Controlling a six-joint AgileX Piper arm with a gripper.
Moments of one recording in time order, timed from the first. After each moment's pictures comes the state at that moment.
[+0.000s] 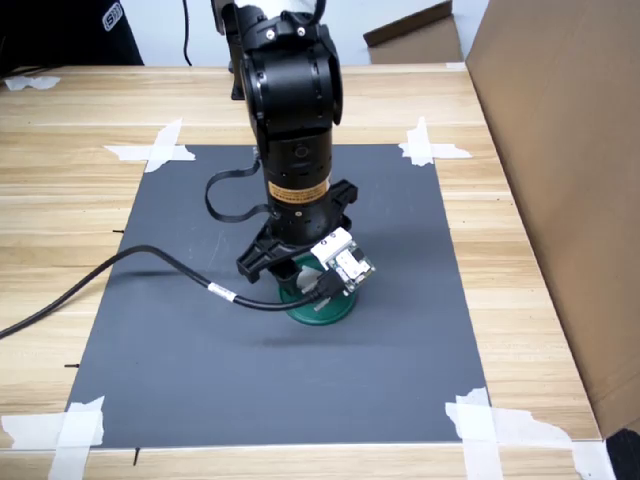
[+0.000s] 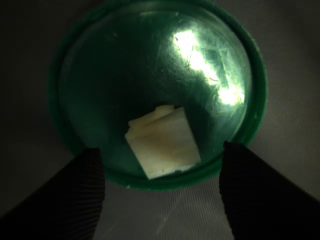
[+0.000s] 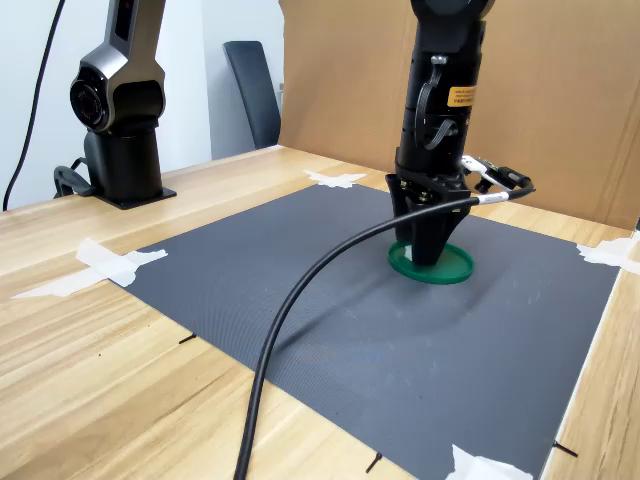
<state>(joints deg) 14.8 112.8 -82.1 -2.4 53.6 -32.4</state>
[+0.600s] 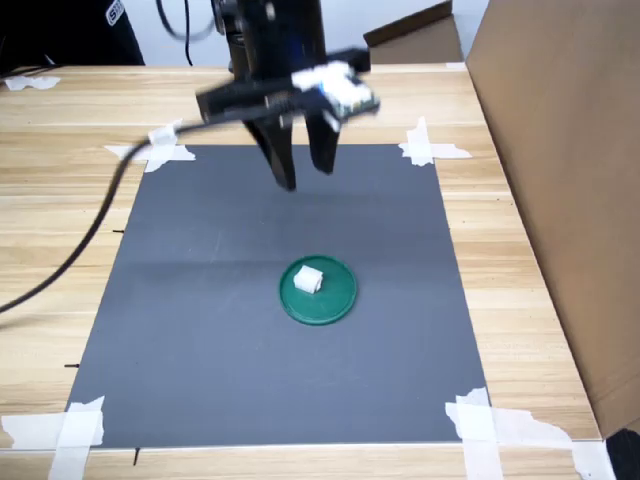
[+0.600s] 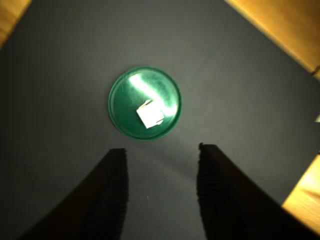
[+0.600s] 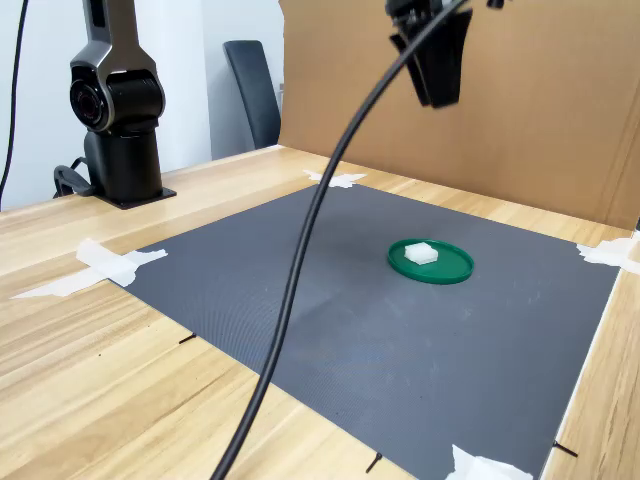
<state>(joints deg) 14.7 88.6 -81.5 0.5 56.2 -25.8</state>
